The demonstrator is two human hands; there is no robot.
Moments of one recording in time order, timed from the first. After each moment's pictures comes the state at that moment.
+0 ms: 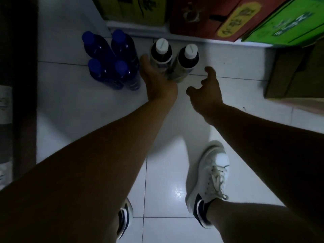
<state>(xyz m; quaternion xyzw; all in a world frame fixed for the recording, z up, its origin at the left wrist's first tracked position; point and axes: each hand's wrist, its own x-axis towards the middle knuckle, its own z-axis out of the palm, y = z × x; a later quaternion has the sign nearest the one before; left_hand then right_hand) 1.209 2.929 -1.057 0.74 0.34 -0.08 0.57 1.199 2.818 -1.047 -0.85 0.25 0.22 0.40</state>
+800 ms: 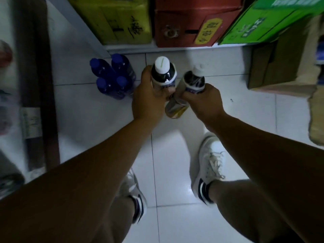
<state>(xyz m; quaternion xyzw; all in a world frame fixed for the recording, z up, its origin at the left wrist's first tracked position) 1.180 2.953 -0.993 0.82 0.15 -0.09 0.55 1.168 2.802 -0.999 -0.79 0.28 0.17 0.52</state>
